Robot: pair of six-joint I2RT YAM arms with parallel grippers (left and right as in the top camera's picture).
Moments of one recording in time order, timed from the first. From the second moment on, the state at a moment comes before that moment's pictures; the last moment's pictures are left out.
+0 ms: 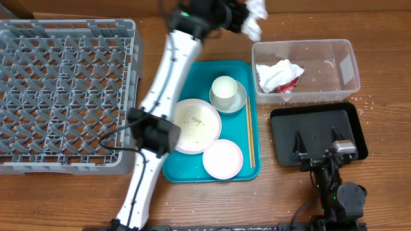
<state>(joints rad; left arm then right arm) -0.44 2.59 2.84 -0.88 0.47 -0.12 0.06 0.01 0.02 -0.04 -0.04 0.10</state>
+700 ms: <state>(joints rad) -0.52 2.64 2.83 -1.07 0.28 -0.07 0.06 0.01 0.02 -0.04 -0.04 0.10</state>
